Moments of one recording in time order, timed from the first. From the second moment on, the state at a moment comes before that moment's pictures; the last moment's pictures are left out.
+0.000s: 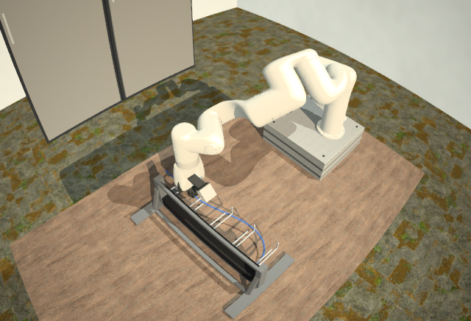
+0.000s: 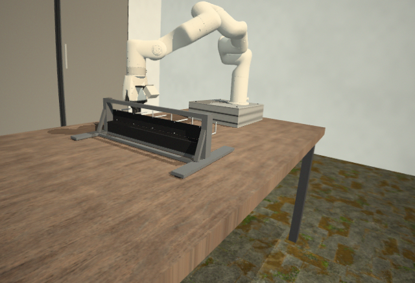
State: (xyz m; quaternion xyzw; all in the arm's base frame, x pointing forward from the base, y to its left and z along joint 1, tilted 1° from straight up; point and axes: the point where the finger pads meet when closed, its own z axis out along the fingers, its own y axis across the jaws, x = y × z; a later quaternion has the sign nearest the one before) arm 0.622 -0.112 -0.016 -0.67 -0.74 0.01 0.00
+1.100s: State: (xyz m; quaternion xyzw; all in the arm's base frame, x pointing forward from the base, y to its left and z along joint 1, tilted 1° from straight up) arm 0.635 -0.110 -0.016 -0.67 -0.74 0.01 0.00
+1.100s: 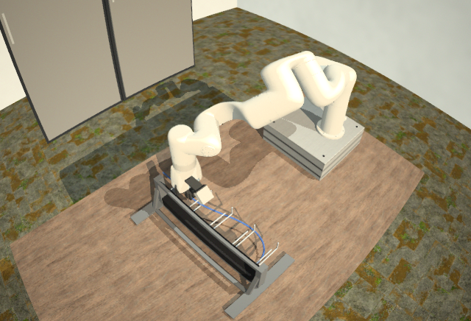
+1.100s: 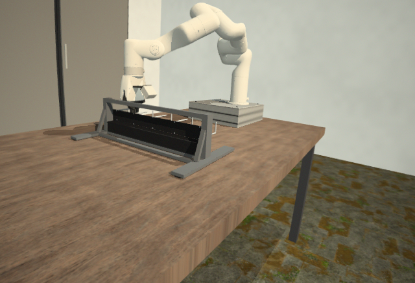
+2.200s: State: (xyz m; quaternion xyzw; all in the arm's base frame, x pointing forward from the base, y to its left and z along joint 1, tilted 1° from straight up) arm 0.635 -0.110 -0.016 -0.67 -0.74 0.01 0.00
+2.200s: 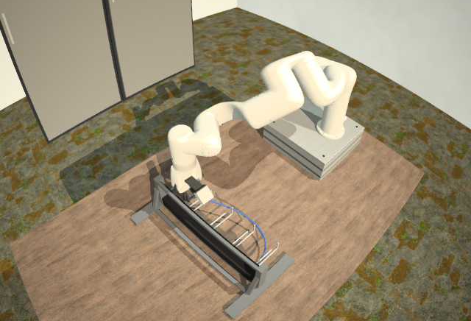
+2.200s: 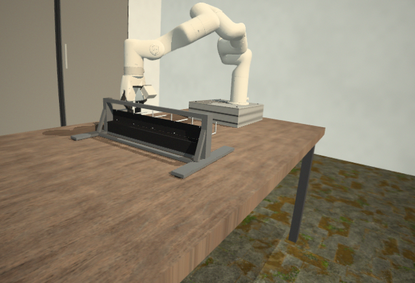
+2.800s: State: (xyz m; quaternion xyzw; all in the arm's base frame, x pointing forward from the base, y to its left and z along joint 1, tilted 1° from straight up) arm 0.635 -0.110 -0.009 -0.67 -0.74 0.01 0.00
